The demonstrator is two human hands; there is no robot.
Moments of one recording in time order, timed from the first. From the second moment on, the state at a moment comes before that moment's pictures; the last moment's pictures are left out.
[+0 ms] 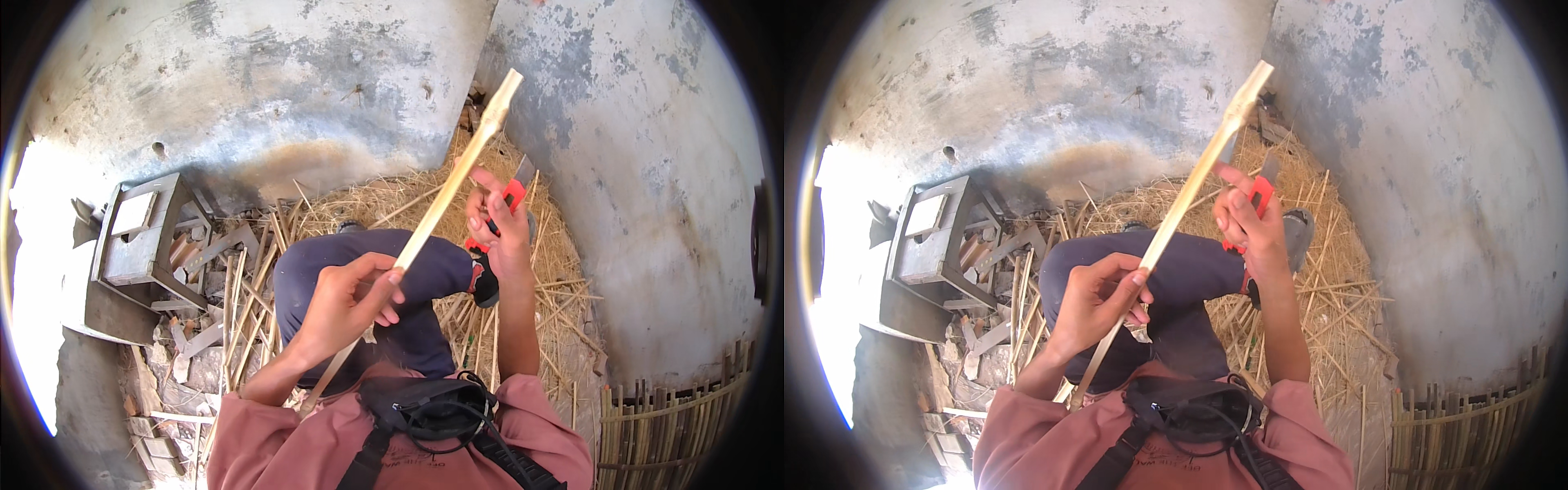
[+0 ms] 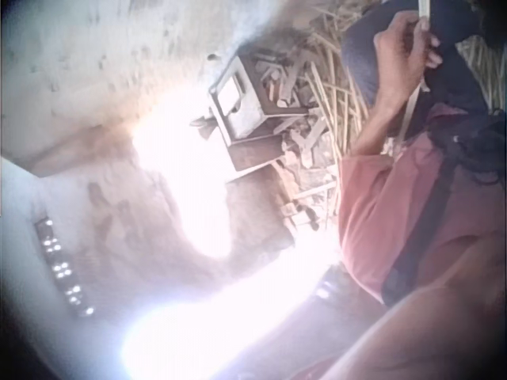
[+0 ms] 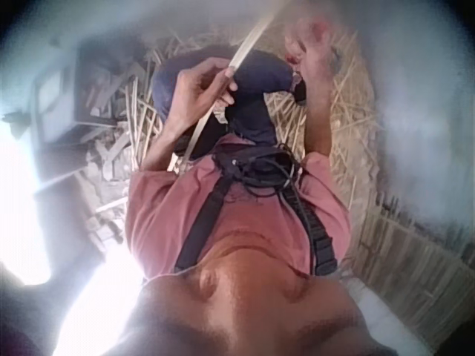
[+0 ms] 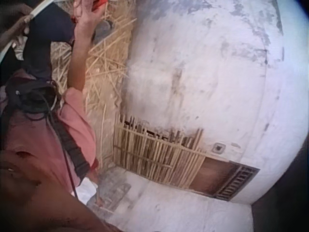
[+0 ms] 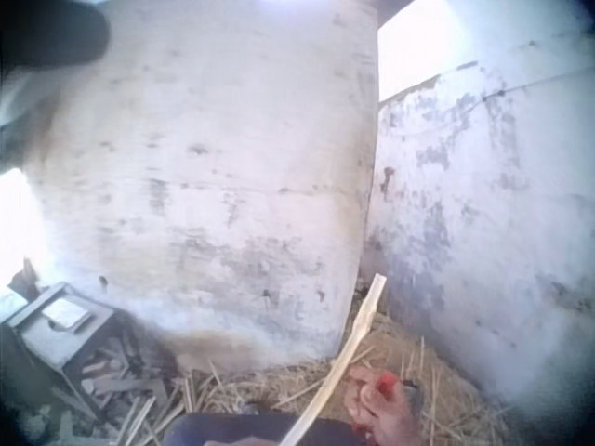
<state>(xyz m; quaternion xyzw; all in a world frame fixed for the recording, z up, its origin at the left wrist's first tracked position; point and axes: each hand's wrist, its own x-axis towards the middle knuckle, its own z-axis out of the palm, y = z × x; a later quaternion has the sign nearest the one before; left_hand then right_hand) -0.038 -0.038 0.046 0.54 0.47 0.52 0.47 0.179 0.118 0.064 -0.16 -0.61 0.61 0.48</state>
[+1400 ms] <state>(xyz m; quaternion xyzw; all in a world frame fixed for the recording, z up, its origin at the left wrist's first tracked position) -0.071 0.009 0.097 0.66 0.50 0.42 0.36 0.157 0.123 0.070 -0.27 -0.63 0.50 0.53</state>
